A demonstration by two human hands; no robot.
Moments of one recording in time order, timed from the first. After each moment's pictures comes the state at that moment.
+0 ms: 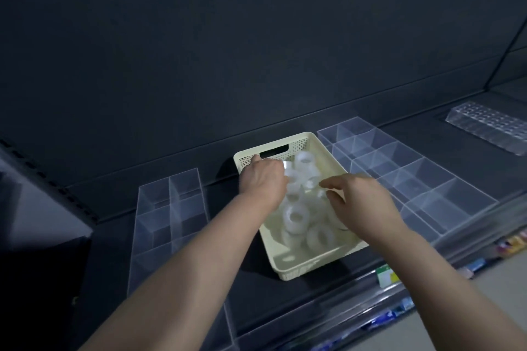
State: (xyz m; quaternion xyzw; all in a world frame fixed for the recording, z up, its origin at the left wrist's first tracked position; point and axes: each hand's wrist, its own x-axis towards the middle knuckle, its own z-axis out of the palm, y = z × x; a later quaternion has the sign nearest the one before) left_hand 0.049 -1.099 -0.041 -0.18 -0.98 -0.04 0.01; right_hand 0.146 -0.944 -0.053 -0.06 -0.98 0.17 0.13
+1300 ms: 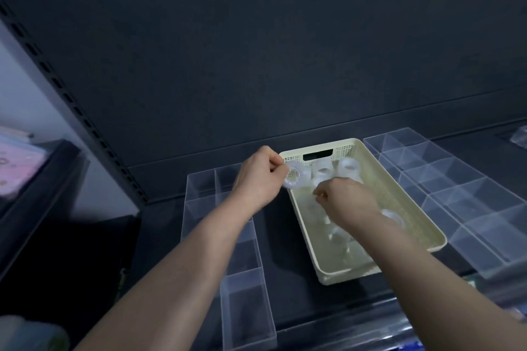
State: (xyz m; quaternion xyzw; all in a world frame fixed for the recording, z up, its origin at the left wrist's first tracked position) left_hand 0.056 -1.190 -0.027 -0.04 -0.90 -0.44 0.03; right_hand 0.088 -1.019 -0.056 0.00 -0.99 0.11 -0.01
